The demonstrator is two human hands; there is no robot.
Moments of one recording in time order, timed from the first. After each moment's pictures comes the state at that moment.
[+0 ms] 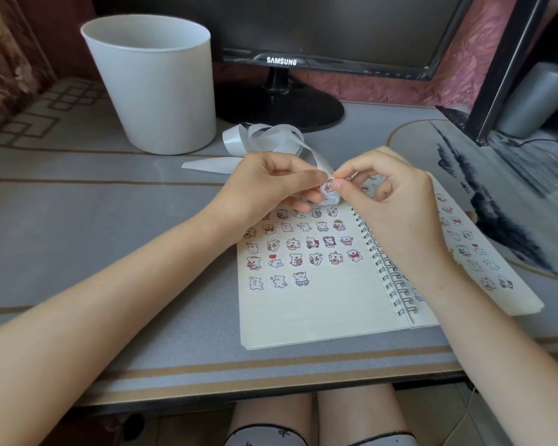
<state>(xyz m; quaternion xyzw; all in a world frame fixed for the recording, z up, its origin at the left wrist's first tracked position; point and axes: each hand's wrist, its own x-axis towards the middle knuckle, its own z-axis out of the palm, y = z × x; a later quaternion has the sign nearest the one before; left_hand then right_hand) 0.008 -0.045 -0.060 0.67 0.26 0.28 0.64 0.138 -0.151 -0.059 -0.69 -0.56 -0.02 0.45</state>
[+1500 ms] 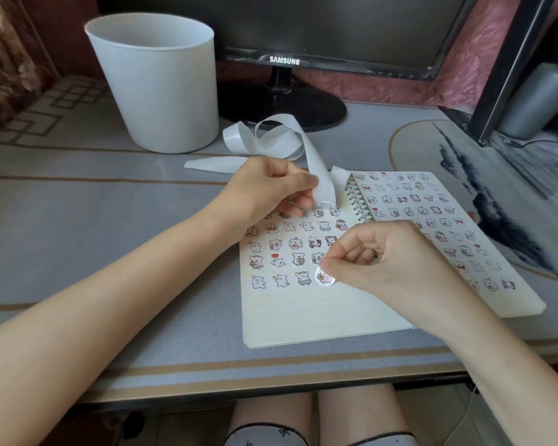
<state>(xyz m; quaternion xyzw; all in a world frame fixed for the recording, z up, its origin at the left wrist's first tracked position) 0.010 -0.040 -0.063 0.66 0.32 0.24 0.63 0.108 -0.192 -0.057 -0.75 -0.48 0.27 0.37</state>
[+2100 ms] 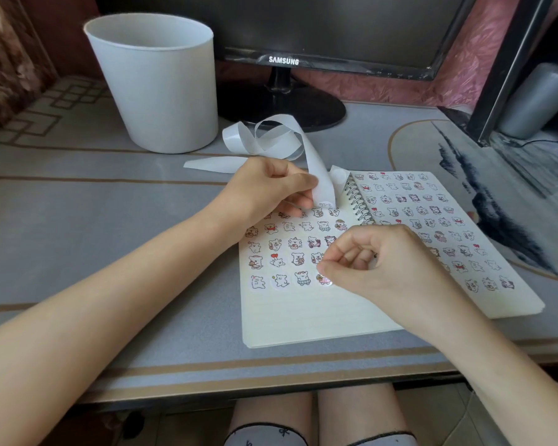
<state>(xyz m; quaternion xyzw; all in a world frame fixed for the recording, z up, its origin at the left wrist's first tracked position) 0.010 -0.041 -0.064 0.66 0.32 0.24 0.63 0.106 -0.192 -0.062 -0.76 -0.50 0.23 0.35</state>
